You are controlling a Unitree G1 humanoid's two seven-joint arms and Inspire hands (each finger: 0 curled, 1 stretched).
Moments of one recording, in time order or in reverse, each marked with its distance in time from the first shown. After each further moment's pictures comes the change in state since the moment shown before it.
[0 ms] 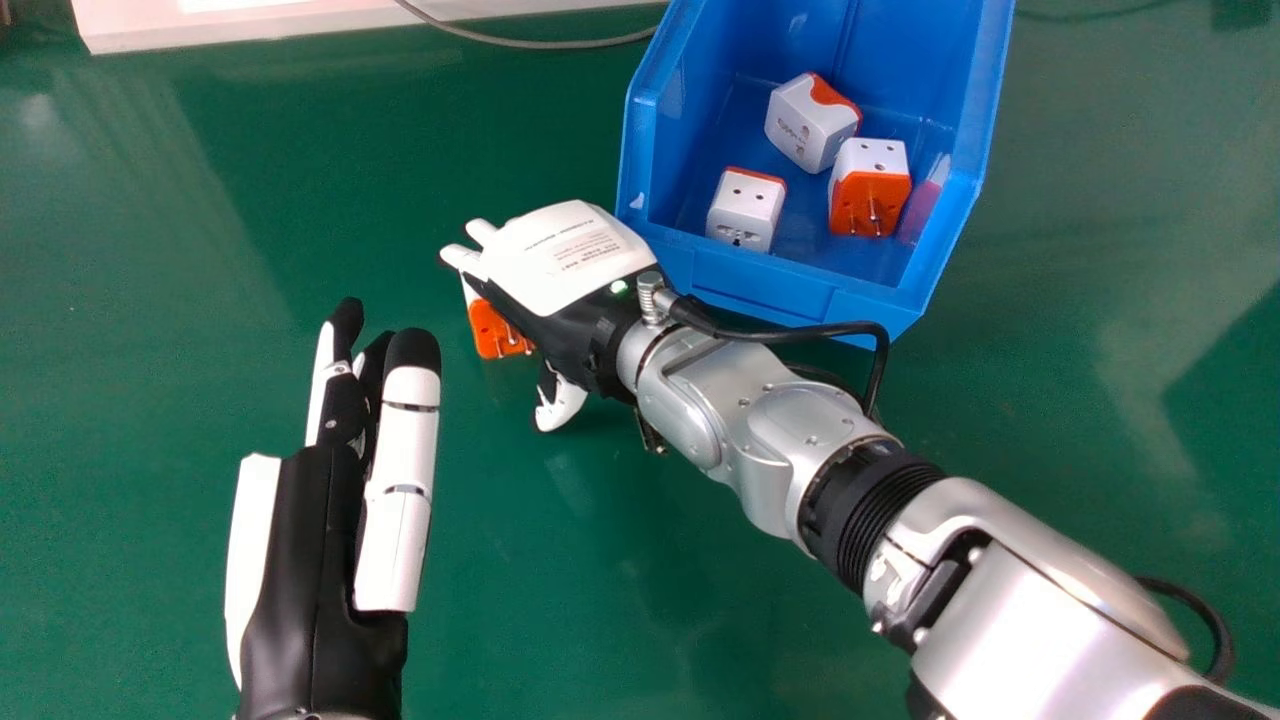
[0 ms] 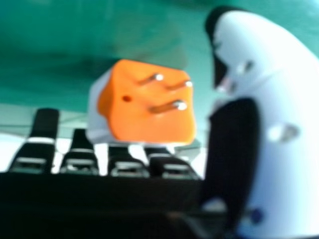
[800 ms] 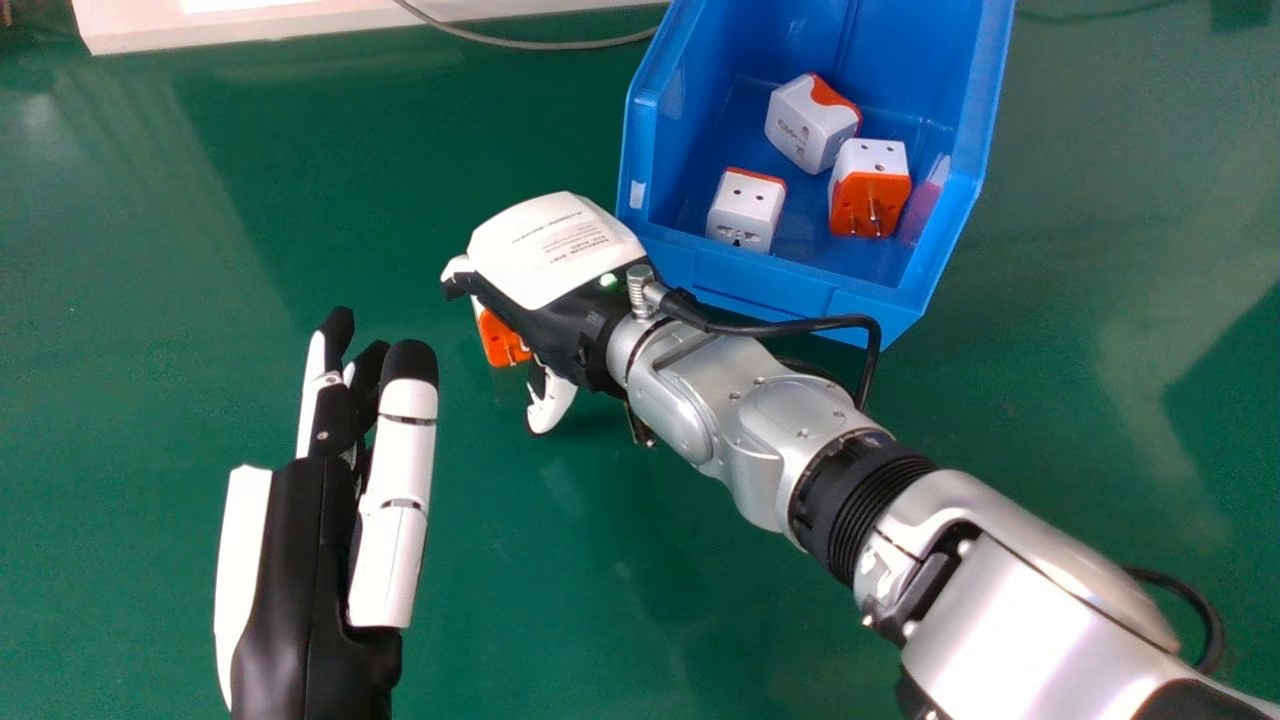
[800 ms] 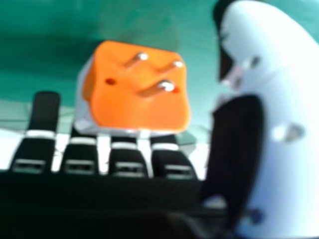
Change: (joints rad) left arm 0.049 0.015 -0.026 -0.025 0.038 -0.008 0.011; right arm -0.021 0.016 -0.009 0.026 0.009 -0.018 -0.011
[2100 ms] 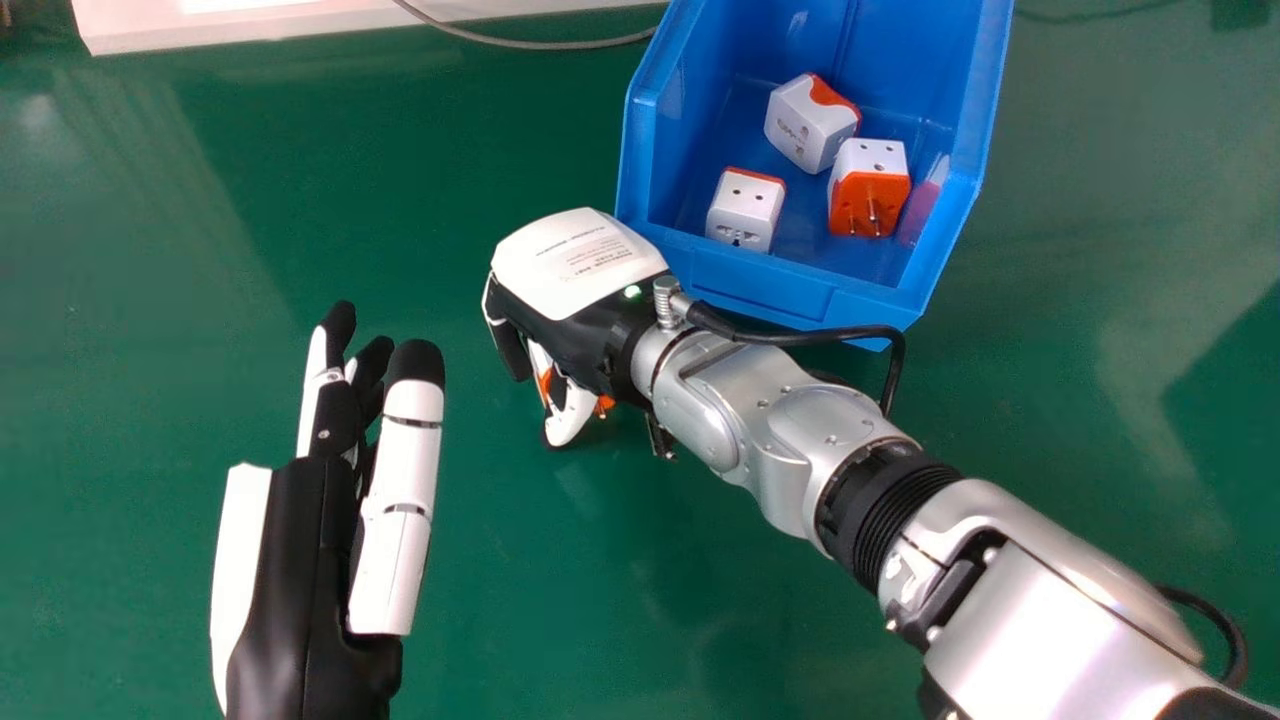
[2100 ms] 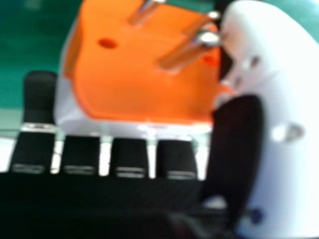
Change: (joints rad) left arm 0.009 0.020 -0.020 -0.033 0.009 0.001 0.000; right arm 0.036 -0.046 -0.017 -0.021 0.006 -0.035 0.001
